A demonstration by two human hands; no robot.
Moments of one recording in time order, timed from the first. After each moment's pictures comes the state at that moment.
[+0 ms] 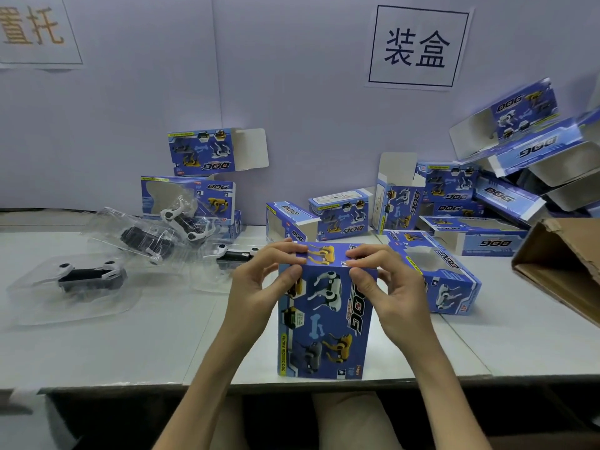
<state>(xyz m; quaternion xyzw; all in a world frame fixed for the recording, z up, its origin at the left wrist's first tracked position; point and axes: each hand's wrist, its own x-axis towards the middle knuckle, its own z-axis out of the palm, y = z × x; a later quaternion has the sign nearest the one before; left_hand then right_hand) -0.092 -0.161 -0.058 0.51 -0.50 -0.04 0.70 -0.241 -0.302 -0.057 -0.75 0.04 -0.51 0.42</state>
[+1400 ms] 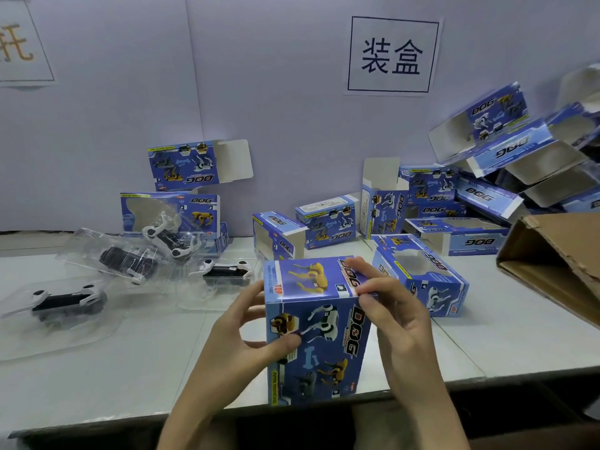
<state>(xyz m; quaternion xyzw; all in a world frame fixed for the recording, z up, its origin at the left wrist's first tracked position) -0.098 -0.128 -0.081 0.64 -0.47 -0.11 0.60 -0.259 -0.274 -0.072 -0.62 0.01 -0.51 0.60</state>
